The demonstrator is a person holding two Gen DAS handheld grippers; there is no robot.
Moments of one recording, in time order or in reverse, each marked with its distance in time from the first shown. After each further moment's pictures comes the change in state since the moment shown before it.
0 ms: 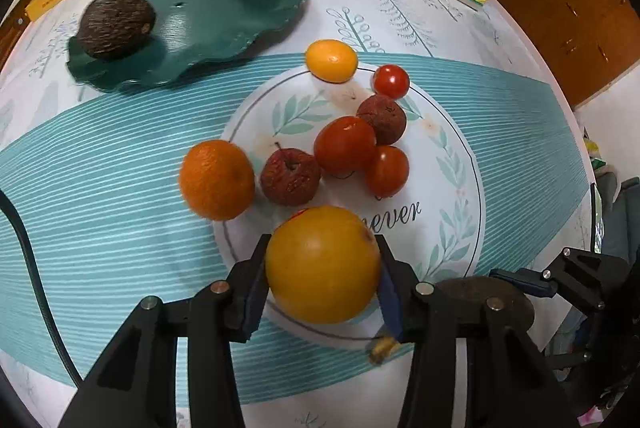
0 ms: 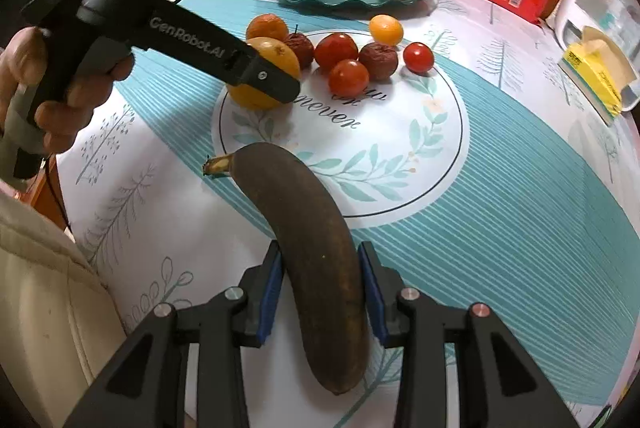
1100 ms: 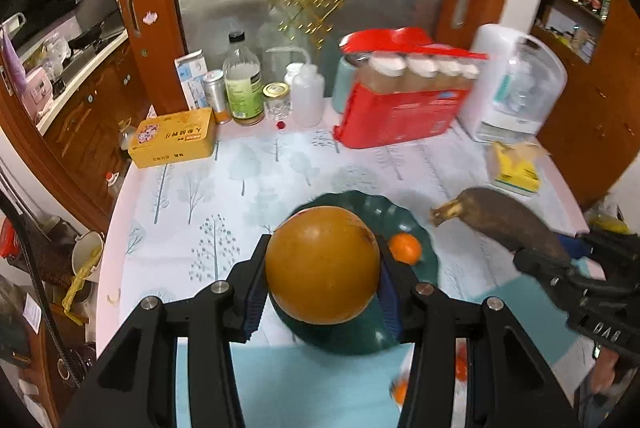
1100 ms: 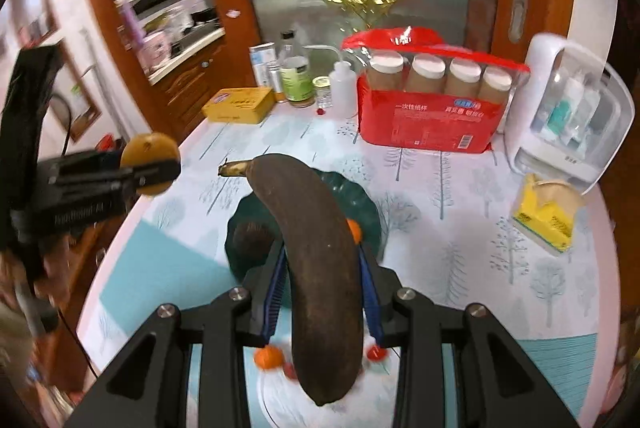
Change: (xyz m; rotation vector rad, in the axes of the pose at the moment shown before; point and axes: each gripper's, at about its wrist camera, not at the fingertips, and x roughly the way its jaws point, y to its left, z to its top) left arm -0.176 0.126 0.192 -0.034 -0.348 0.187; right arm -0.078 -0.064 0.292 0.335 -0.222 -0.064
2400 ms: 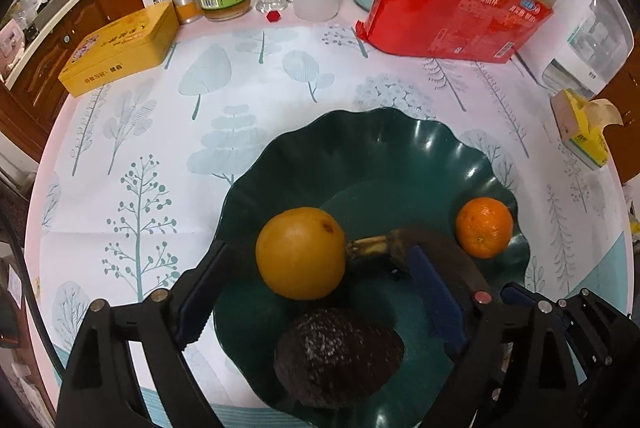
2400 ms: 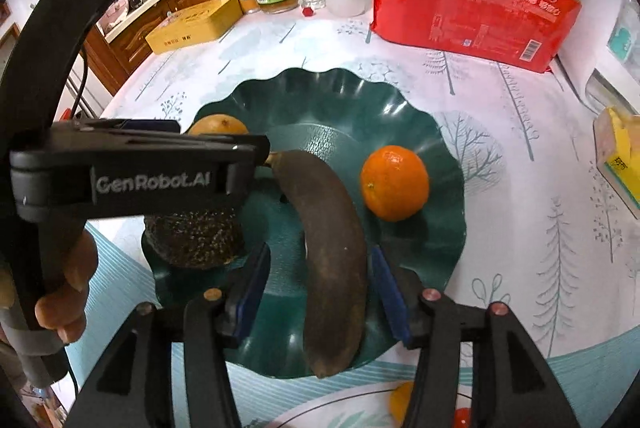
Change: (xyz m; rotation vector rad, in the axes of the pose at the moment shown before) left arm 0.182 0.002 -0.033 -0.050 0.234 0.006; right arm 0.172 0.015 -0.048 0.018 0.151 -0.031
